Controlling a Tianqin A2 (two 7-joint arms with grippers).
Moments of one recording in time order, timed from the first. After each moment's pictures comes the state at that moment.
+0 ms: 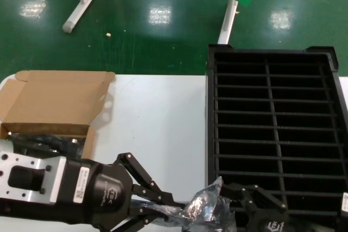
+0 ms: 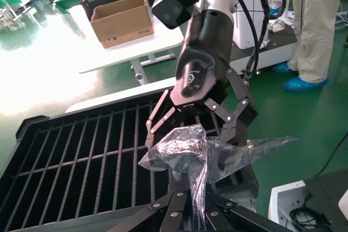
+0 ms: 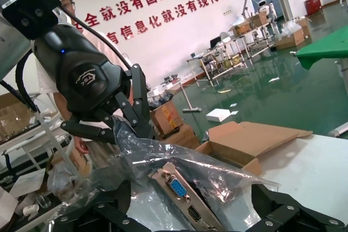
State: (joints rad) left arm -0.58 -1.07 1.87 -2.06 -1.82 1.26 -0.32; right arm -0.14 0.71 -1.75 1.90 2.13 -0.78 0.22
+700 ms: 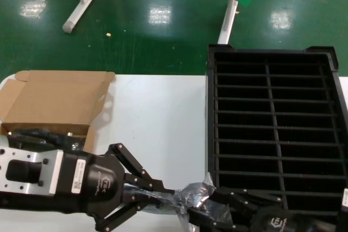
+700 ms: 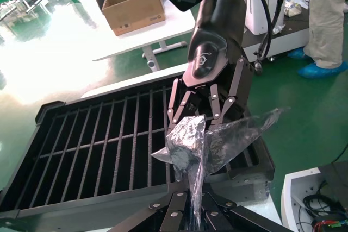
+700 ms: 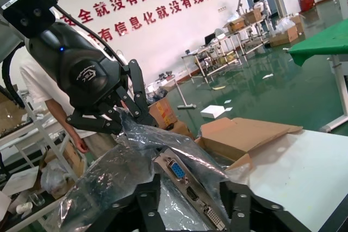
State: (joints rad) left arm -0.57 -1.08 1.86 -2.05 -1.77 1.22 -0.32; right arm -0.13 0.71 -1.75 1.88 2.12 -0.77 0.23
